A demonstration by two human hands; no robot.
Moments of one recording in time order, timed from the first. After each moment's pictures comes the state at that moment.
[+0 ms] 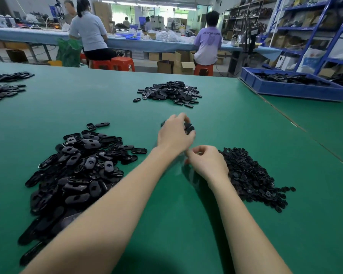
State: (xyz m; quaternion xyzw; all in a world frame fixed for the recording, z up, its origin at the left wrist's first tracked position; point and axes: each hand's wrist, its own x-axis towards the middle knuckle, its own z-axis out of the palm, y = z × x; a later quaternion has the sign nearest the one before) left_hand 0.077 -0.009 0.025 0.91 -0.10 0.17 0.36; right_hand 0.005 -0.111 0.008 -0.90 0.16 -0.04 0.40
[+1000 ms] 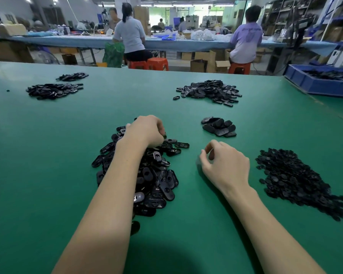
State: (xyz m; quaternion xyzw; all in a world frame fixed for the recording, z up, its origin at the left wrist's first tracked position) left_hand 0.013 0.159 0.073 0.98 0.06 0.01 0.20; right_hand -0.015 -0.050 -0.008 -0.95 -0.04 -0.25 0.16
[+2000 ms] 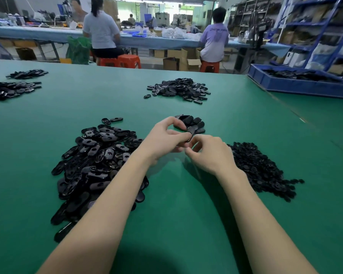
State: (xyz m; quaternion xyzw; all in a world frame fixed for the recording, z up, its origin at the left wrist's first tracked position) left_hand 0.004 0.065 0.048 0.74 -0.07 -0.07 0.66; right_hand -0.005 -0.094 0.020 -0.97 -0.01 -0.11 0.21
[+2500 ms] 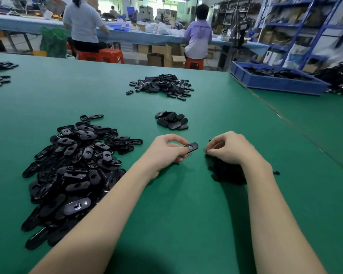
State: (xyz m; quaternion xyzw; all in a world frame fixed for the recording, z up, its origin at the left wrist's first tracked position) left_hand -0.006 0.020 0.018 0.73 -0.04 -0.14 0.67; right_hand -0.010 -0.187 0.043 -0.97 0.08 0.02 0.21
